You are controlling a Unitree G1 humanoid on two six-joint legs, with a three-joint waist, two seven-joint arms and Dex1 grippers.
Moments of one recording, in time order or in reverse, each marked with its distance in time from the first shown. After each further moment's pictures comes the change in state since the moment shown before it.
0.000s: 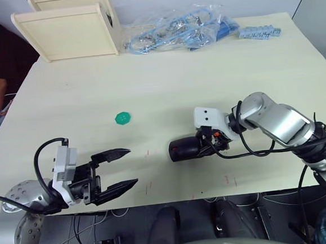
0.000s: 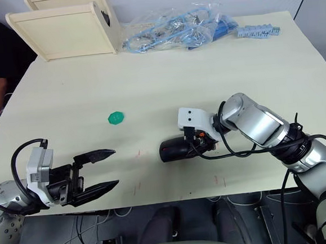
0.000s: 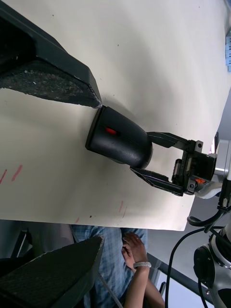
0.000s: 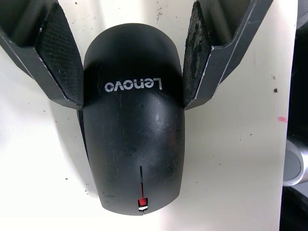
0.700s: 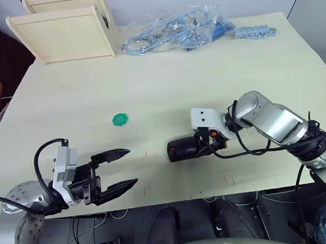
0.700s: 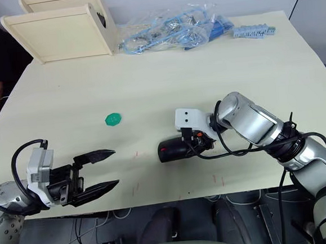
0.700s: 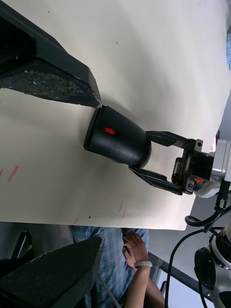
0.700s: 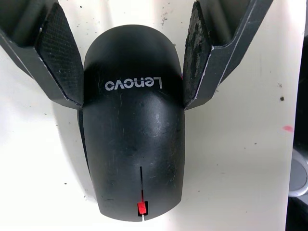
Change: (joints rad) left arm 0.010 -0.002 0.000 -0.001 0.000 -0.001 0.011; right arm -0.034 0.034 0.035 0.058 -0.058 -0.041 0.048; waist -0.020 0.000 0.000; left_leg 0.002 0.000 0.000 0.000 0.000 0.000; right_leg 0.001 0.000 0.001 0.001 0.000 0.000
